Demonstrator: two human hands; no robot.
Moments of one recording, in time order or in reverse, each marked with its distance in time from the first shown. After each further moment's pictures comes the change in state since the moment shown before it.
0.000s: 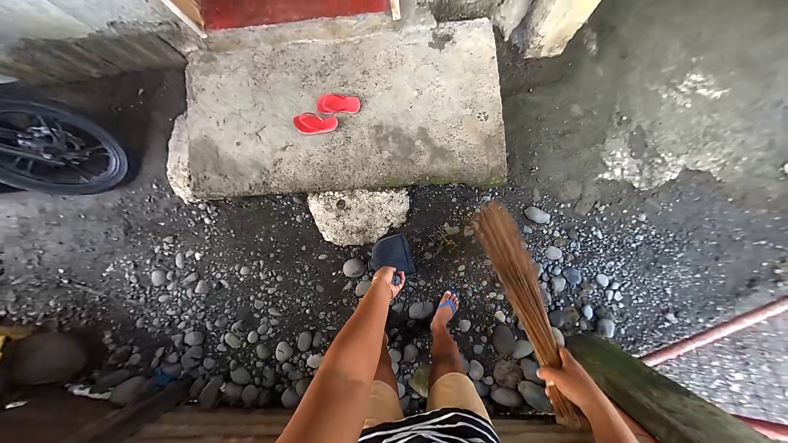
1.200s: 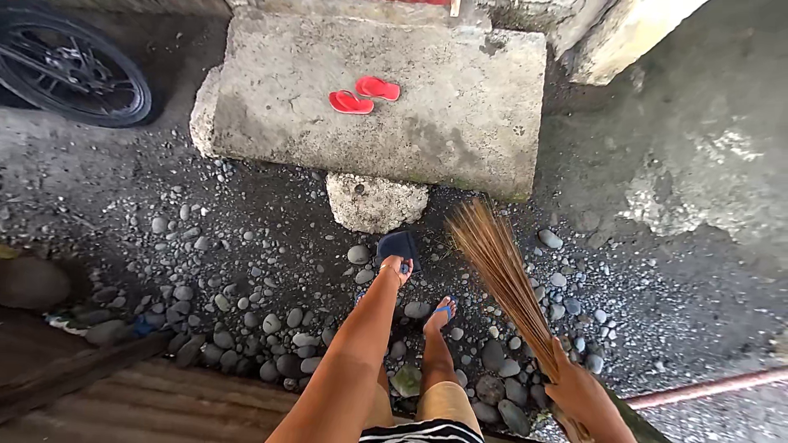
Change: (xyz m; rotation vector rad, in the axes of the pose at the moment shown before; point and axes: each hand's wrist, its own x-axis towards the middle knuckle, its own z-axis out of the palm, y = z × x) left_hand 0.015 0.022 -0.016 -0.297 -0.012 -0.054; right_hand -0.018 -0.080 0.010 -0.942 0.059 -0.028
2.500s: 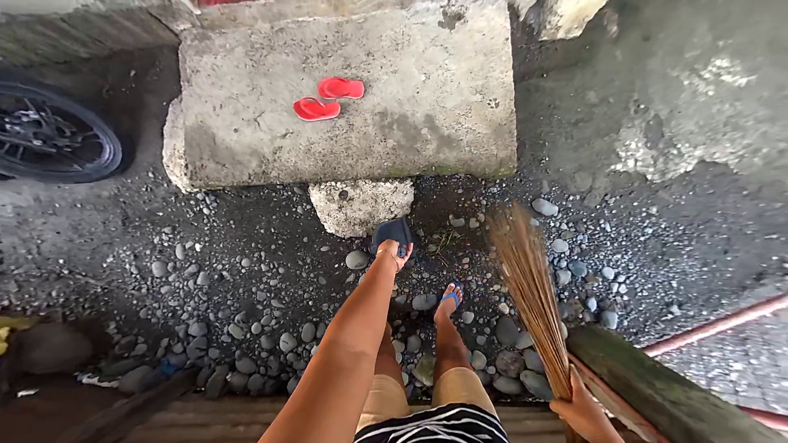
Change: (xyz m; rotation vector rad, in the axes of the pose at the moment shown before) left_hand -0.009 0.010 0.052 0.195 -0.033 0.090; right_hand 0.002 0.072 0.114 0.683 -0.085 0.103
